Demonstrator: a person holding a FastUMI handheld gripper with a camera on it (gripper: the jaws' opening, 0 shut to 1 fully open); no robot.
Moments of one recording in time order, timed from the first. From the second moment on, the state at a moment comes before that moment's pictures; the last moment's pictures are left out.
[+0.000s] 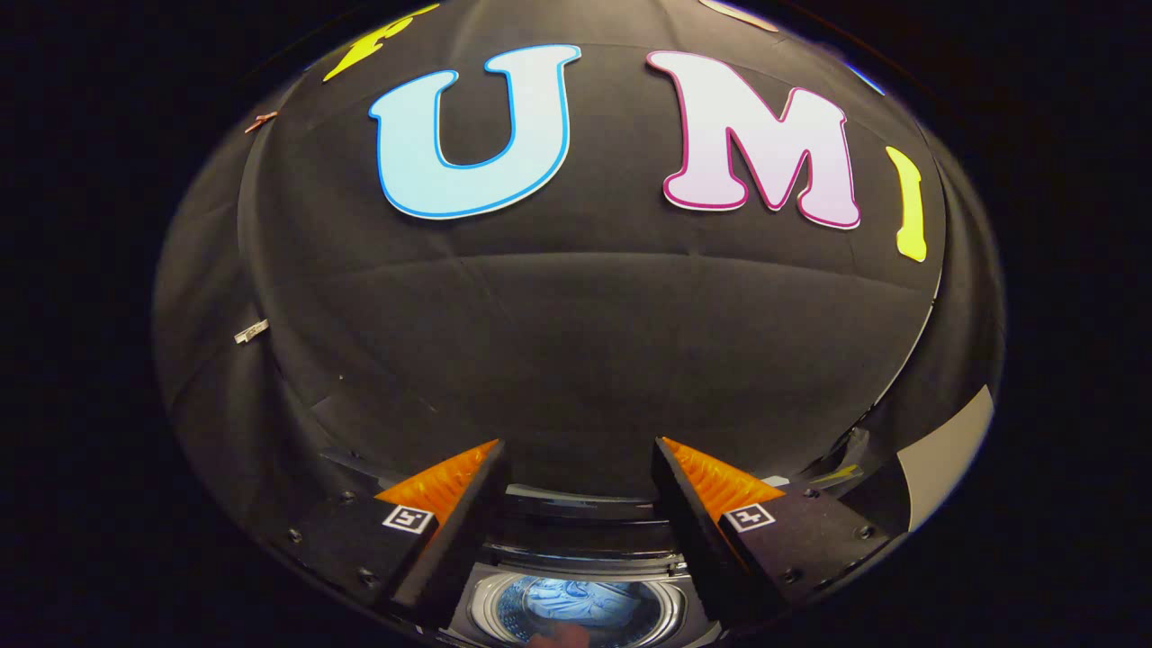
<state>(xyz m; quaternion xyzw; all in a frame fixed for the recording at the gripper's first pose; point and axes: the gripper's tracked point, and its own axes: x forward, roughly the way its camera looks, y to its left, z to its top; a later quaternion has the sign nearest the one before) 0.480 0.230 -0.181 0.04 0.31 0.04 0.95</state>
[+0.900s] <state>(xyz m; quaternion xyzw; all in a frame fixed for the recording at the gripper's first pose) 0.477 0.231 -0.177 0.03 0.29 0.04 0.96</state>
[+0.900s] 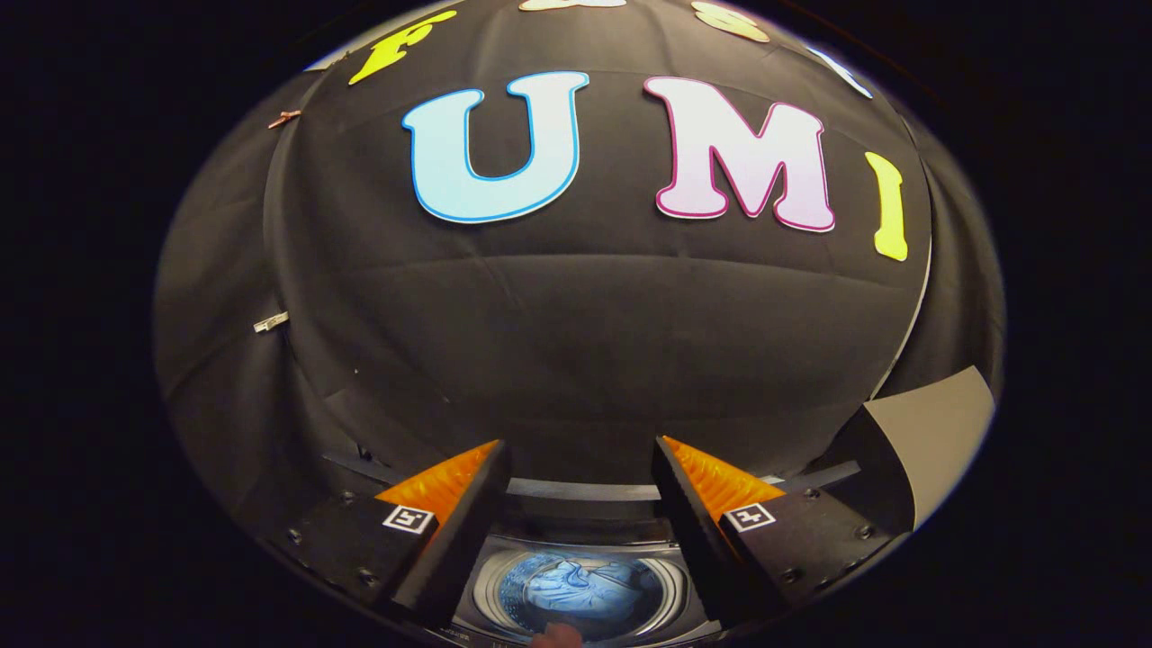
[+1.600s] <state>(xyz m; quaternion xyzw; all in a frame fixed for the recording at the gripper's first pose) 0.471 0.224 -0.202 0.04 0.32 0.05 0.94</state>
